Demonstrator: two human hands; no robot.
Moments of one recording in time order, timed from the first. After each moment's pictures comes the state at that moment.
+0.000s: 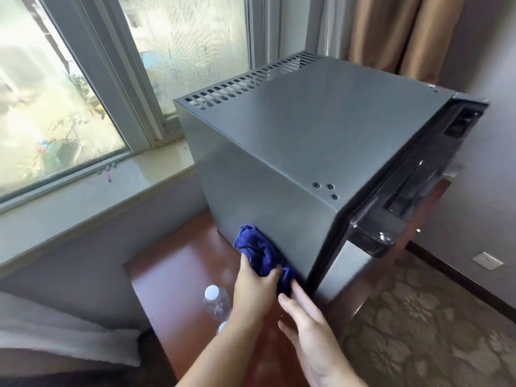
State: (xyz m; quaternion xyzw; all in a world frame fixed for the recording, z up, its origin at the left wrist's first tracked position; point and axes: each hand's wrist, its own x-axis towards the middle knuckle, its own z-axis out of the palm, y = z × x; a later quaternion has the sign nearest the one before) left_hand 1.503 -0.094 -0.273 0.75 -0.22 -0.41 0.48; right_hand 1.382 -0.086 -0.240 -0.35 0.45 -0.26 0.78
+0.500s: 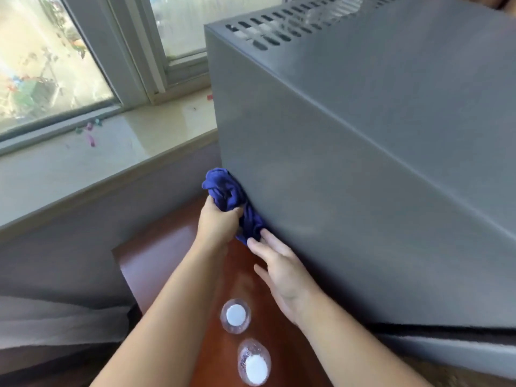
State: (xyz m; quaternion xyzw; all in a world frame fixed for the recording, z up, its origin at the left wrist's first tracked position) left_hand 1.703 -0.188 -0.358 0.75 -0.14 -0.41 0.51; right_hand 1.545 -0.172 -0.291 -0.39 0.48 -0.17 0.77
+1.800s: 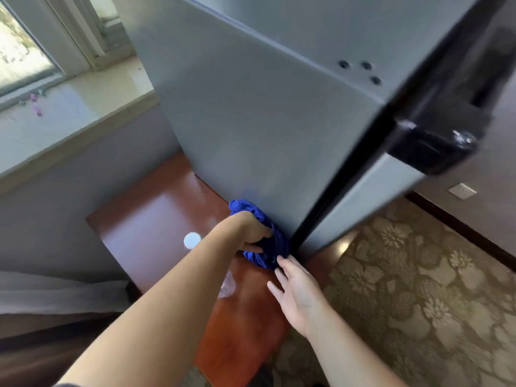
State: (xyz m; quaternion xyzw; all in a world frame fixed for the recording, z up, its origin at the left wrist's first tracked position) left_hand 1.539 -0.155 -0.352 0.77 -0.23 -0.58 0.10; right_hand 1.388 -0.085 -0.364 -0.12 0.57 -0.26 0.77
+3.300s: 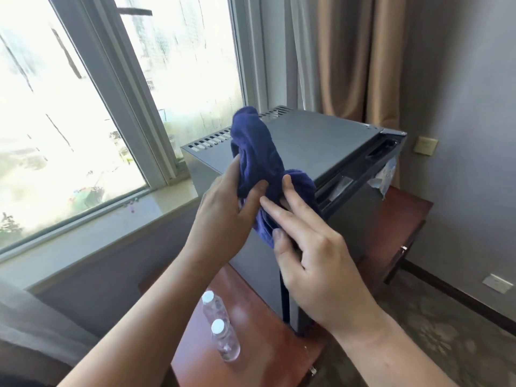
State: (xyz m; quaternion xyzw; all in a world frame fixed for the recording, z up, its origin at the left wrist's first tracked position) left_hand 1.469 -0.072 -0.048 0.70 -0.56 -0.03 0.45; right_hand 1.304 -0.088 -0.079 -0.82 0.25 -0.43 0.27
